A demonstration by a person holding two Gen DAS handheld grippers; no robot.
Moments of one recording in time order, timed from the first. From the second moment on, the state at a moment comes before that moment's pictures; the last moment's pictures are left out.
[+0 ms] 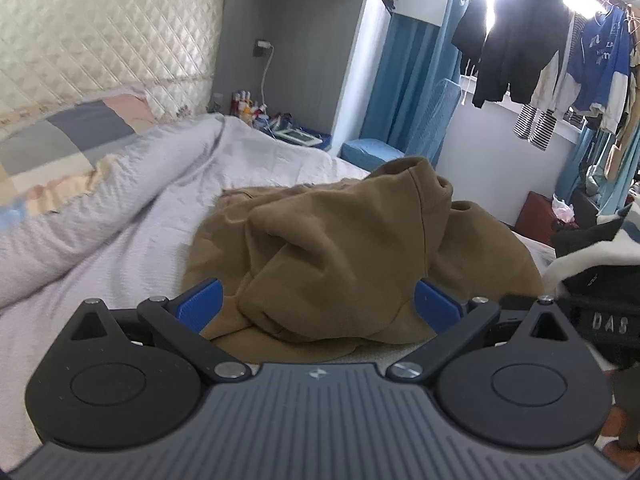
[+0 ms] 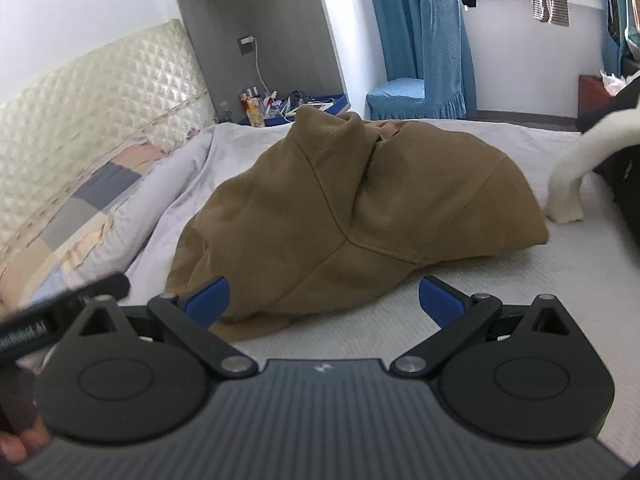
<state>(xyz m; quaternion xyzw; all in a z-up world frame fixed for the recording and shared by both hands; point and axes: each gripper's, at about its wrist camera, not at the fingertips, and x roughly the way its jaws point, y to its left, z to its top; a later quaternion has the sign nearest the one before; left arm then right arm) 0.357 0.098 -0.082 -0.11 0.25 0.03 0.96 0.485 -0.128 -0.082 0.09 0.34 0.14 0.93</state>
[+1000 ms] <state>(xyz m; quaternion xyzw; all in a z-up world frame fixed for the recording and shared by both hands) 0.473 0.122 -0.224 -0.15 0.27 -0.01 0.95 0.574 -0.086 -0.196 0.14 0.37 0.23 0.89</state>
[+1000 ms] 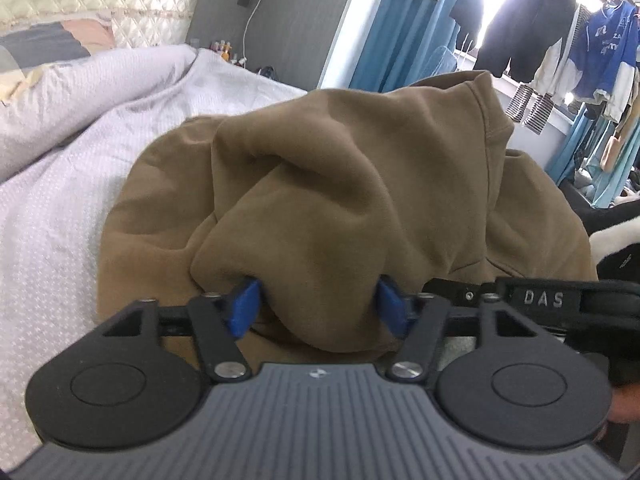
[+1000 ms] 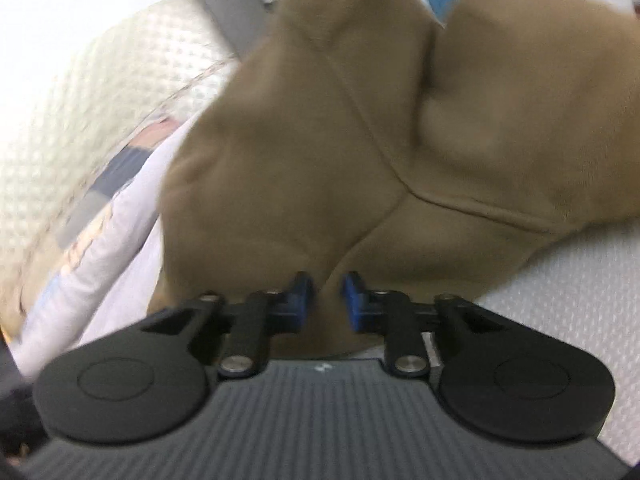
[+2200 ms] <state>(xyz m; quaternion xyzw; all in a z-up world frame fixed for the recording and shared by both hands) 0.397 0.177 -0.191 -0.28 0.22 0.01 0.93 0.551 -0.095 -0.217 0.40 0.44 0.23 0.77</state>
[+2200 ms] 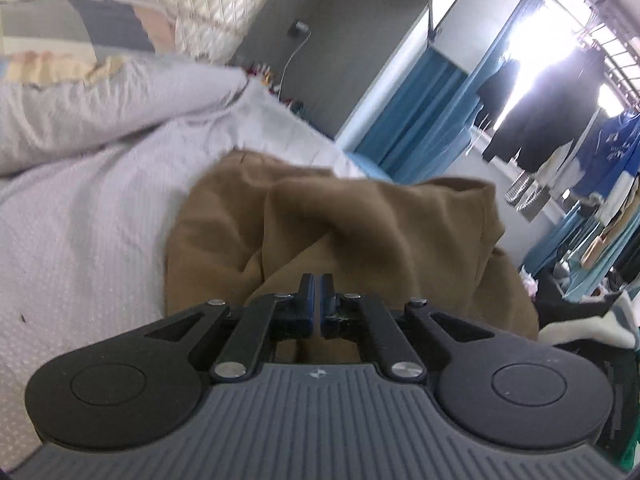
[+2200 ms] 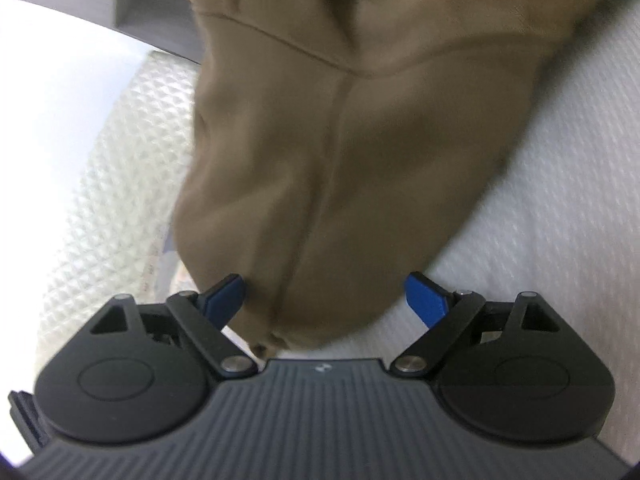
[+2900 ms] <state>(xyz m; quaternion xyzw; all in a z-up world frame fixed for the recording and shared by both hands) 0.427 0.198 -0.232 -0.36 0.23 0.03 0.90 0.576 -0.095 -0.209 0.43 0.32 0.28 0.80</state>
